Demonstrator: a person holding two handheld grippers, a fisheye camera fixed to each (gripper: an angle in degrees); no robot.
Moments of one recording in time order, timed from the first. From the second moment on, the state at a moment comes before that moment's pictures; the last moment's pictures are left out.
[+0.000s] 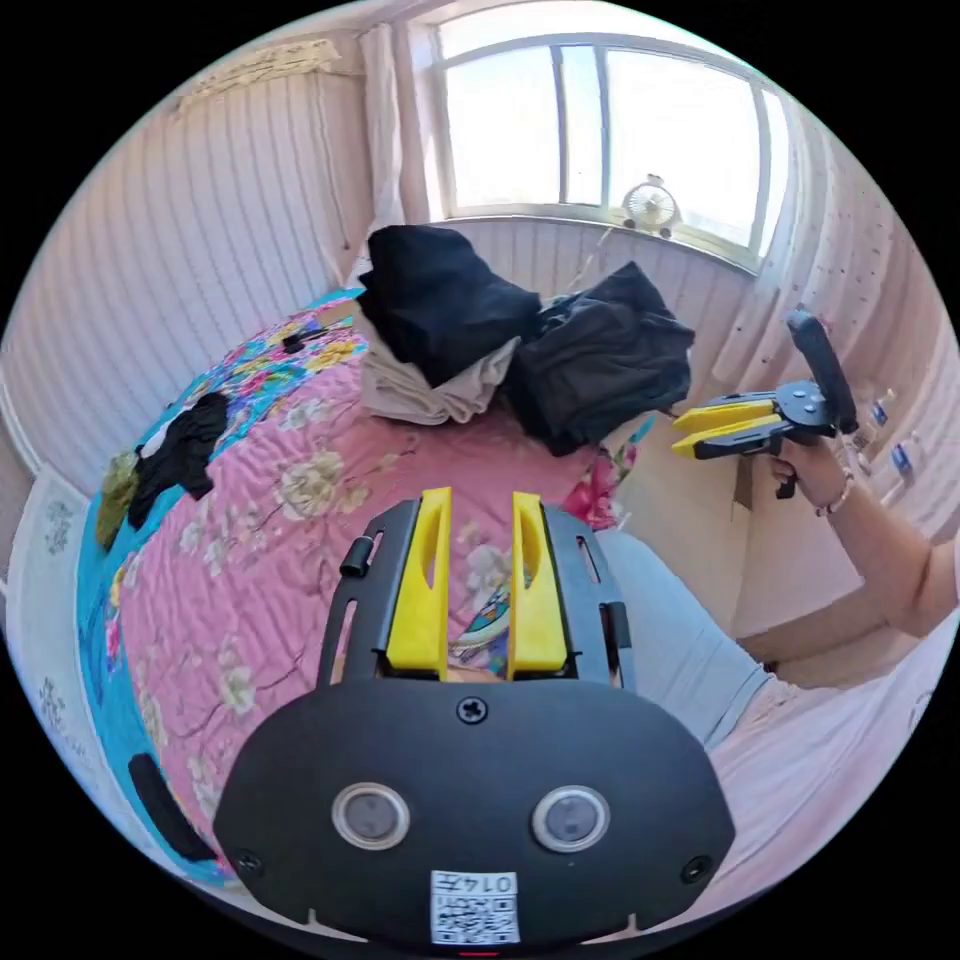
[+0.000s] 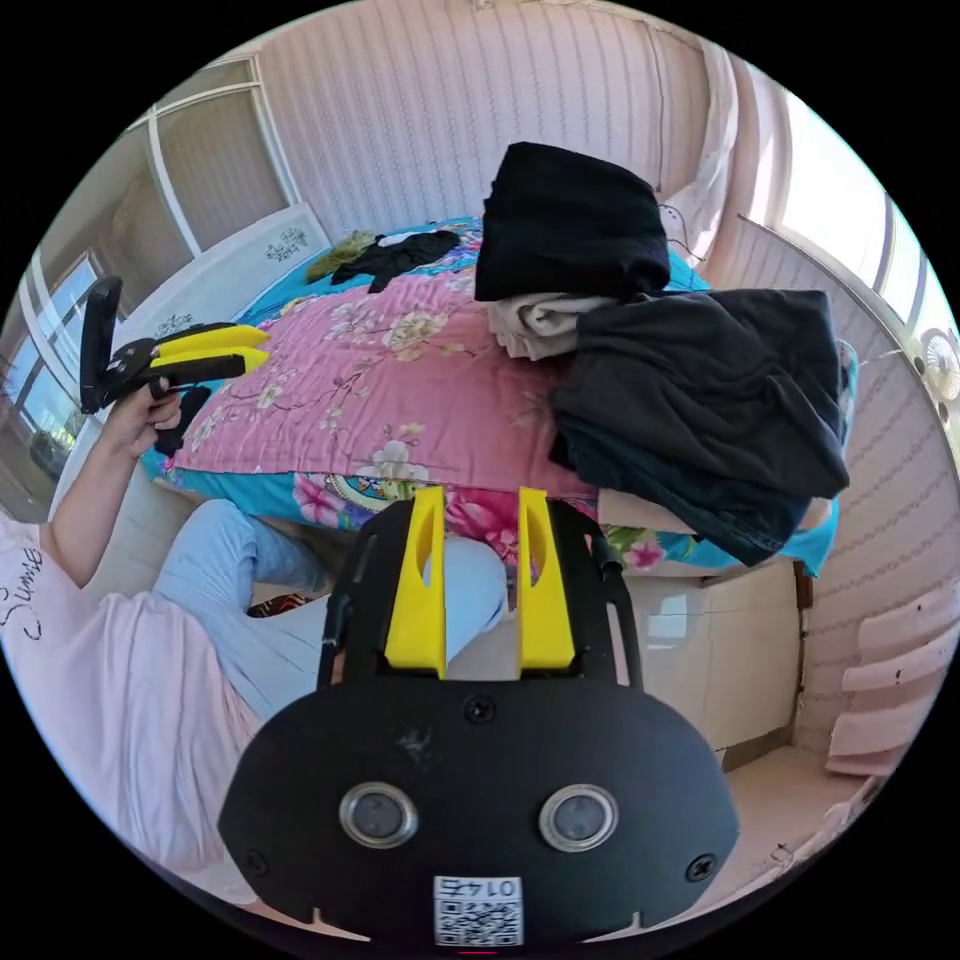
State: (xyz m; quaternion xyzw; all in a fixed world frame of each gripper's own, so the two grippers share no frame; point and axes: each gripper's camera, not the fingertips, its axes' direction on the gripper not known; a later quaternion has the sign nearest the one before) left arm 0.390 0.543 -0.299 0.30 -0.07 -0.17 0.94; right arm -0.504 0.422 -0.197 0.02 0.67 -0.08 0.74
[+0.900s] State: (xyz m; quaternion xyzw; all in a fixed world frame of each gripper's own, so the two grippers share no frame) left arm 0.390 0.164 -0.134 0.20 0.01 -0.14 0.97; right arm -0.490 0.403 -0.378 0.10 0.78 -0.04 0.62
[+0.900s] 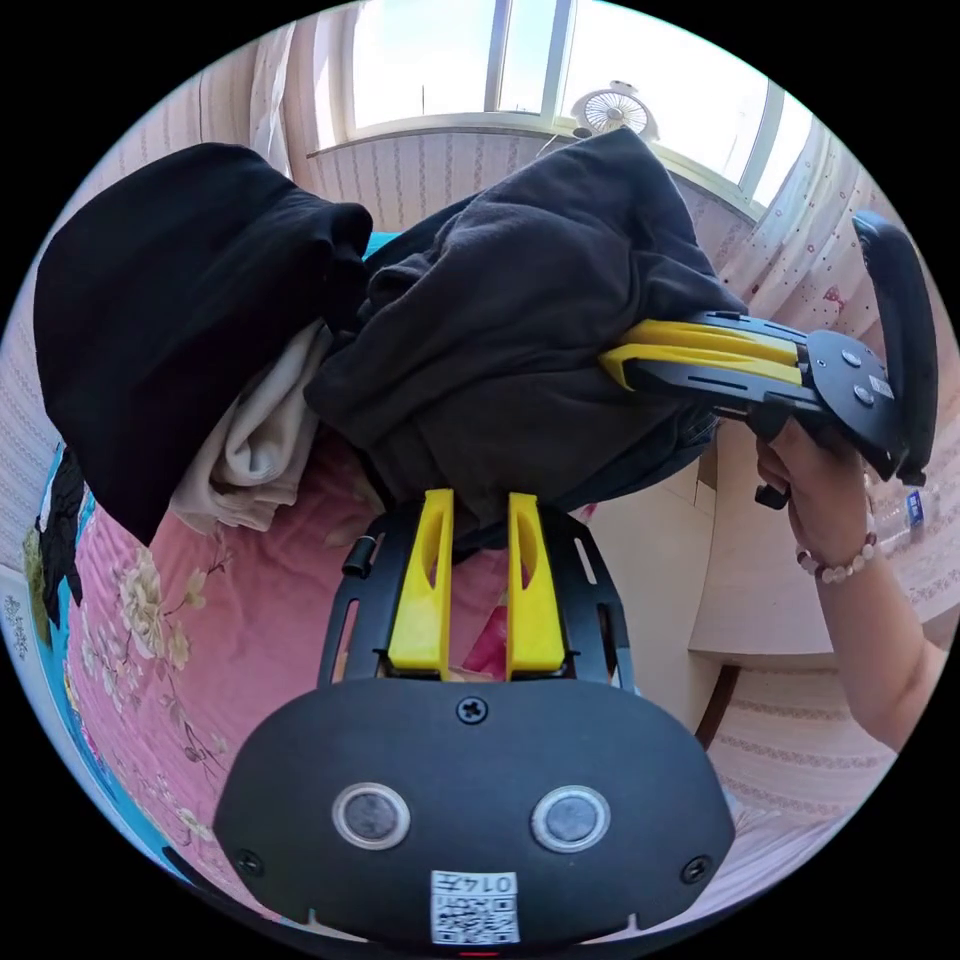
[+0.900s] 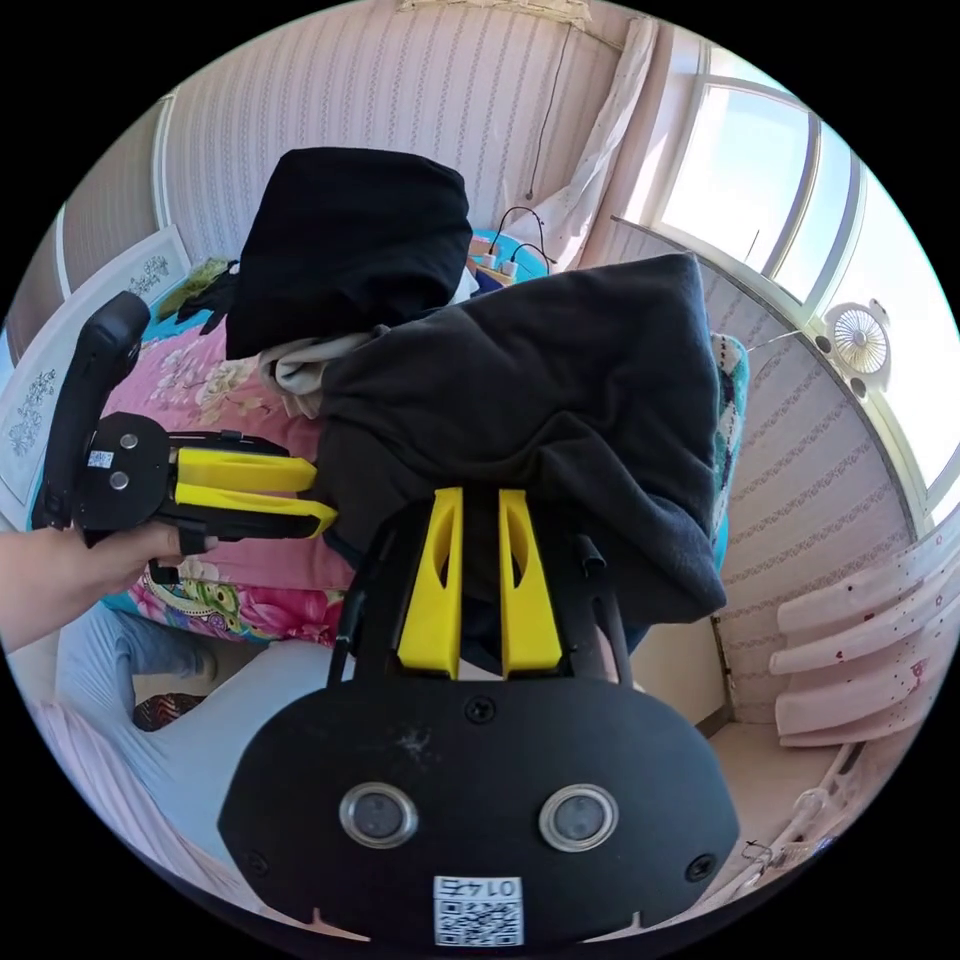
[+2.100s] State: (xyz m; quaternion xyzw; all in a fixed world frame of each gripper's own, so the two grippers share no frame) left arm 0.319 0.762 -0.425 0.38 -0.15 -0.29 0.87; right arm -0.610 0.203 -0.005 0.05 0.42 -0.39 0.82
